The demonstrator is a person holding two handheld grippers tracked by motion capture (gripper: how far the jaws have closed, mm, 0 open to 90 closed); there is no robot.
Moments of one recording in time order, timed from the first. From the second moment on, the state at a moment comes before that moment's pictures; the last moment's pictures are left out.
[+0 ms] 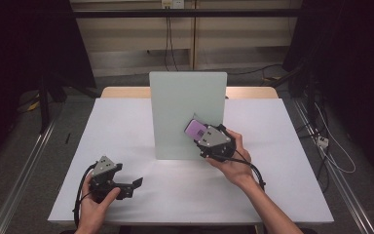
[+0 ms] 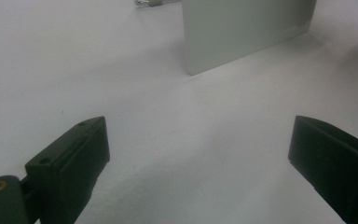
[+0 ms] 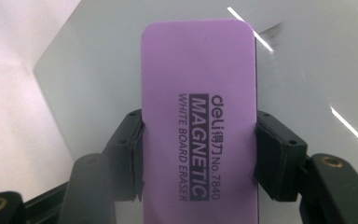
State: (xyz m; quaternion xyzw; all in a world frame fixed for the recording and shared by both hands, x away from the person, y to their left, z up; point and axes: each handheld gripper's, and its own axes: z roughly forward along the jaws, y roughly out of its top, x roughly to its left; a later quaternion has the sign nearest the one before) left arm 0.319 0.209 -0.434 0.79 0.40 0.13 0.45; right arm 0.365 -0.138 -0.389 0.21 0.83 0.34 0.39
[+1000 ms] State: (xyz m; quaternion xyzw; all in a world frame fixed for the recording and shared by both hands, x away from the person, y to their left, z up) left arm 0.319 0.210 -0.435 0.79 0.40 0.13 0.44; right arm 0.381 -0.146 -0.350 0.23 0.81 0.36 0.40
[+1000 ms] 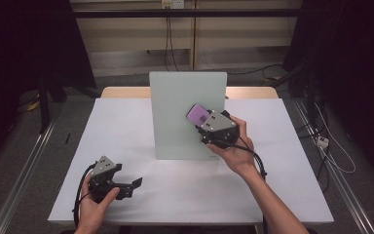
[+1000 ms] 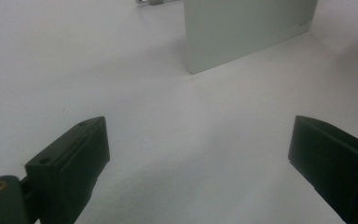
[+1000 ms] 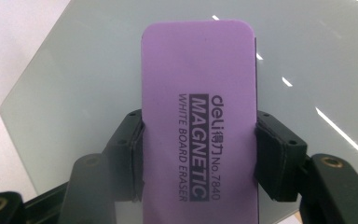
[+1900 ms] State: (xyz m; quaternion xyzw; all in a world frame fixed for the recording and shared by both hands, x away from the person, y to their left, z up) left arm 0.319 0.210 -0.434 0.79 0.40 0.13 0.45; right arm 0.375 -0.137 -0.377 0.23 0.83 0.38 0.35
